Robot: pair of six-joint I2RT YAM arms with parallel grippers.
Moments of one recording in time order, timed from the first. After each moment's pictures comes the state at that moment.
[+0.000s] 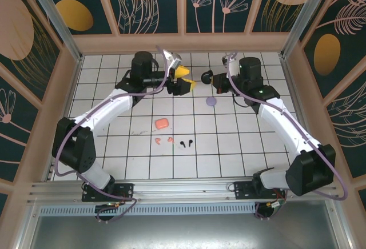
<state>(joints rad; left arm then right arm) -0.50 1.62 1.31 0.03 0.85 -0.07 0.36 1.33 1.16 -0.36 -0.35 0.18</state>
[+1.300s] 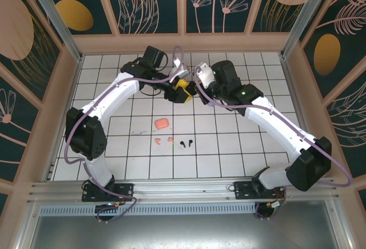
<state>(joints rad) -0.50 1.80 1.65 -0.76 0.95 0.43 0.64 1.38 1.28 -0.52 -0.09 -0.19</state>
